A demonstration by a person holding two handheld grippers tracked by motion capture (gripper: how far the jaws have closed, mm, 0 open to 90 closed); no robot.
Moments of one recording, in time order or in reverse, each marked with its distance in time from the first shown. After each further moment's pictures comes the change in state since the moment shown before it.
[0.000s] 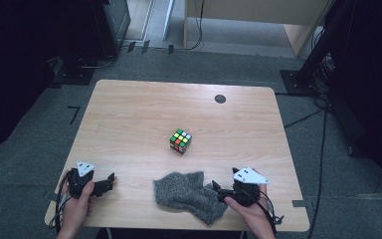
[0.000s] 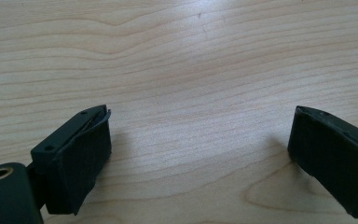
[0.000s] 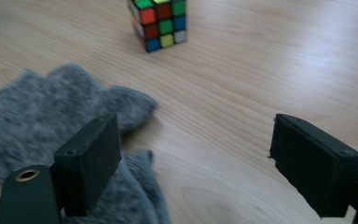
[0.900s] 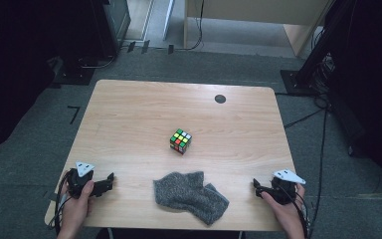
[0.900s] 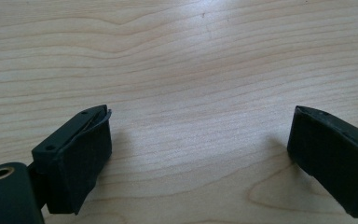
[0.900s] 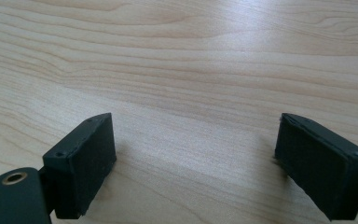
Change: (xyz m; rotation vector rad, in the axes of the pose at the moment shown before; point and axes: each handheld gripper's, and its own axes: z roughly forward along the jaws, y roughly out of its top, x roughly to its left) left arm 0.001 0.000 0.000 0.000 0.008 -0.008; right arm -0.118 -0.068 -0.015 0.118 -0.280 0.169
